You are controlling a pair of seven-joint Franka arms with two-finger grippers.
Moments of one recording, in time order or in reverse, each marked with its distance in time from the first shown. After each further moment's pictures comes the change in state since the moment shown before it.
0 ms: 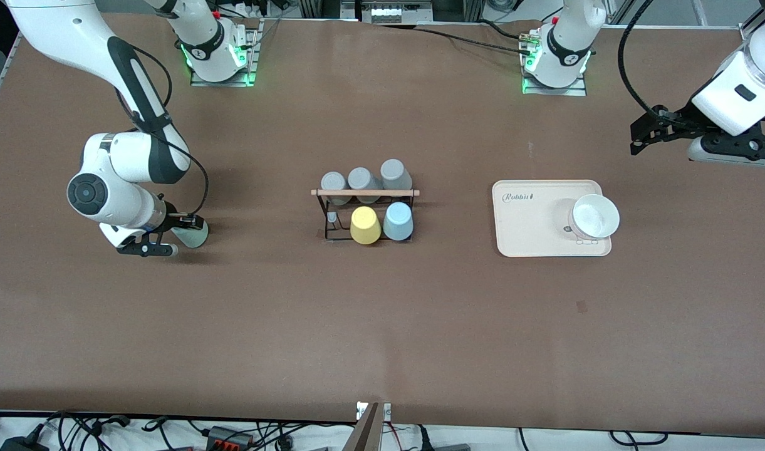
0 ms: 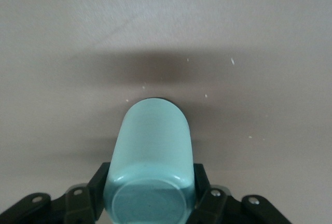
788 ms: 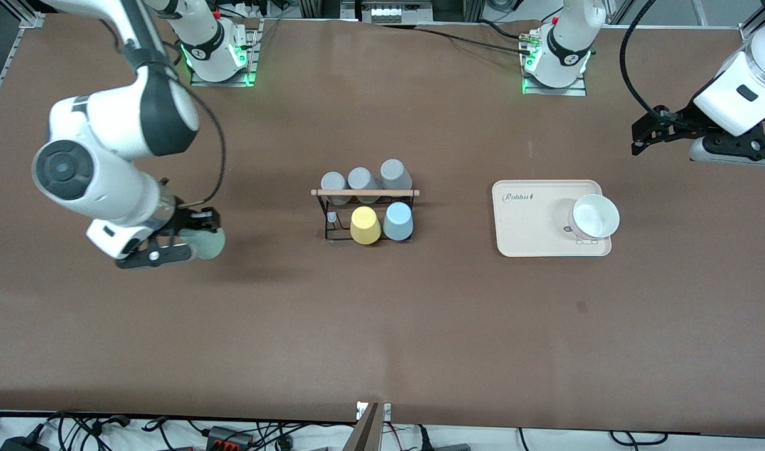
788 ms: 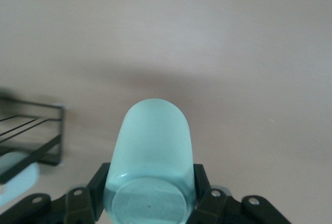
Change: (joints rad) left arm 0.002 0.000 0.000 0.000 0.000 0.000 0.000; right arm 0.223 -0.019 0.048 0.532 0.001 -0.485 -0.002
